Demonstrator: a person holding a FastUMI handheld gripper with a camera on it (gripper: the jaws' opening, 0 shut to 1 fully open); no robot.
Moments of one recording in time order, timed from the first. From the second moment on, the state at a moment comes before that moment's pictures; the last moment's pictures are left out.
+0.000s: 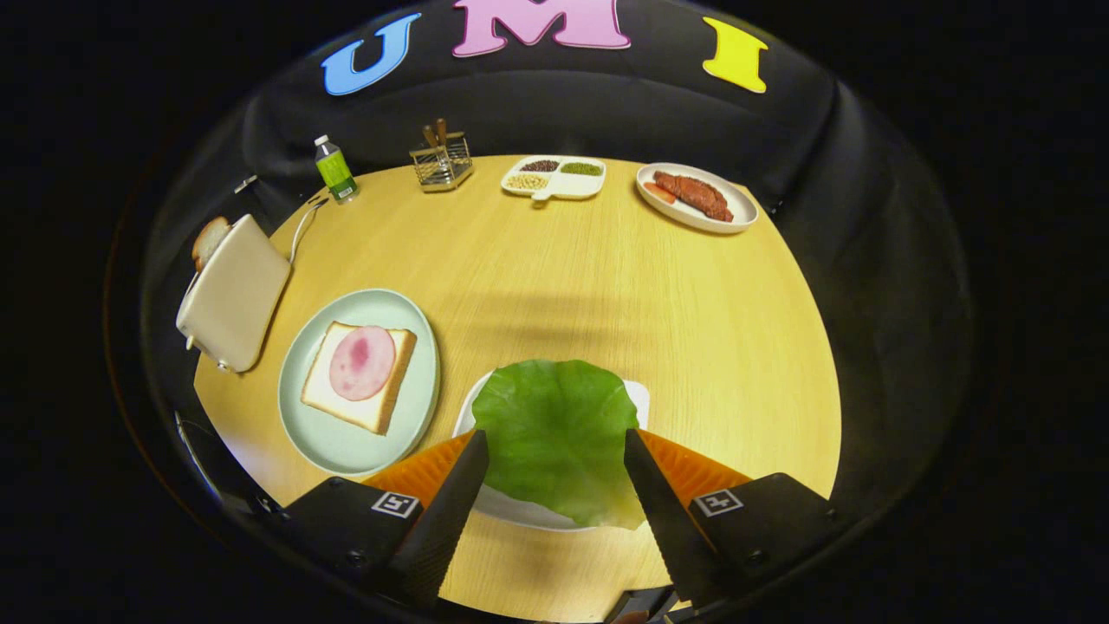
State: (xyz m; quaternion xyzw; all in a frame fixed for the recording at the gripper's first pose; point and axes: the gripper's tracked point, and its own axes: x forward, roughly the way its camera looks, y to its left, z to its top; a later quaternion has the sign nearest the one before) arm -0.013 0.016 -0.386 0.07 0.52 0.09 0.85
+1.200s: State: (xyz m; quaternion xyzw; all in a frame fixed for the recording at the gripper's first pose) arm 0.003 0.034 -0.342 0.15 0.50 0.10 0.84
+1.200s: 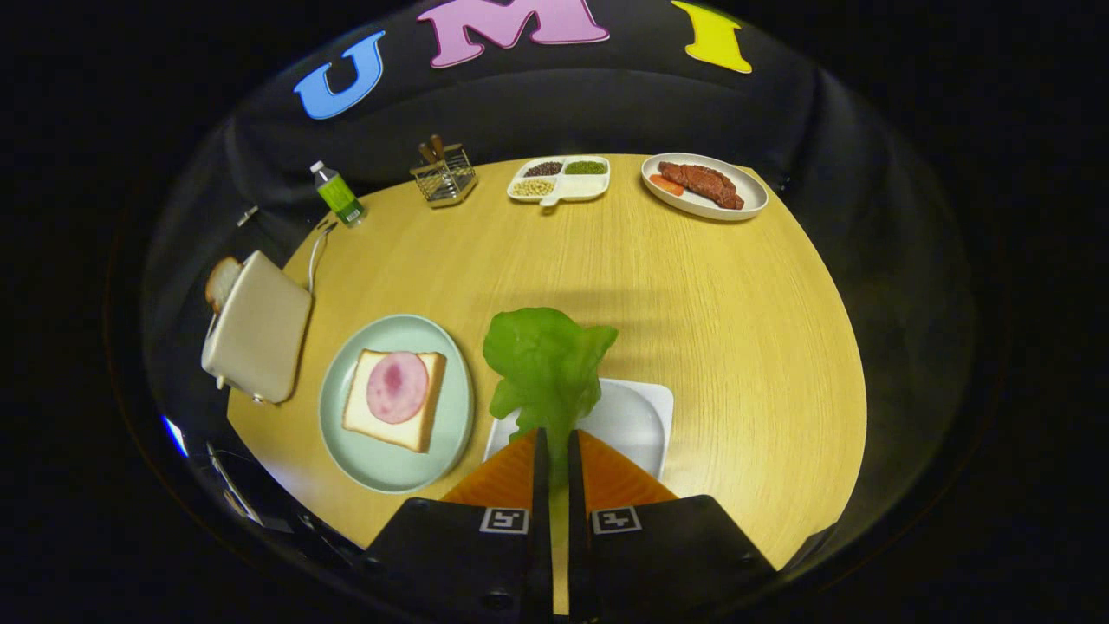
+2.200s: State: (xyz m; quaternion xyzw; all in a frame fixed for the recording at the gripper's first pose) arm 0.011 0.189 -0.273 0.12 0.48 0.20 0.85
